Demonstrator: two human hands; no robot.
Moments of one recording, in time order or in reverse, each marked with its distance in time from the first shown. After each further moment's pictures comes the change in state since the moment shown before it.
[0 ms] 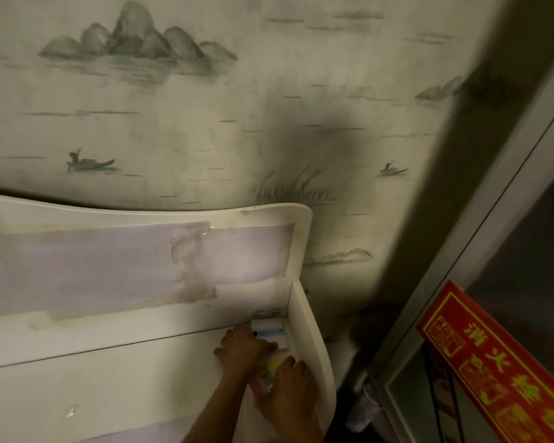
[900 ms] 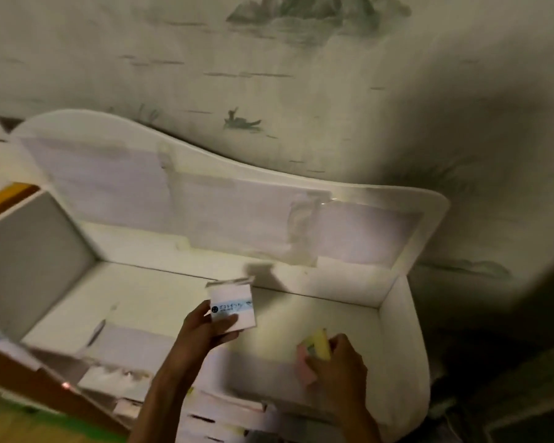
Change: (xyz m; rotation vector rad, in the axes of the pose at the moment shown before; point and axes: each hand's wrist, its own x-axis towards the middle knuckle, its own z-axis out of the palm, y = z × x) left_hand -0.118 -0.175 -0.132 -1.249 0.175 0.008; right_hand -0.014 -0.024 0.020 0.255 -0.103 -0.258
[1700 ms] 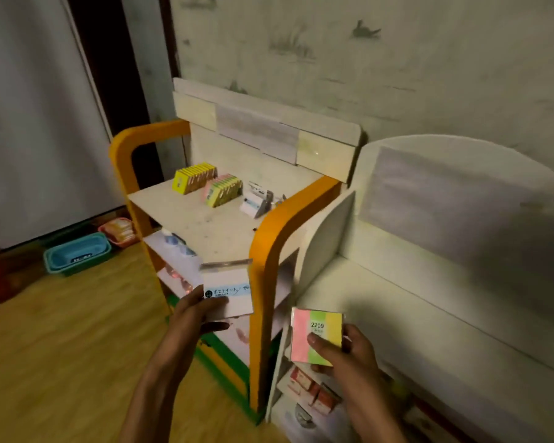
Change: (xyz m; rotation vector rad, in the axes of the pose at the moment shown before) left_hand -0.183 0.069 -0.484 -0.131 0.504 0.213; right_hand -0.251 -0.277 0.310 0.625 -0.577 -0.205
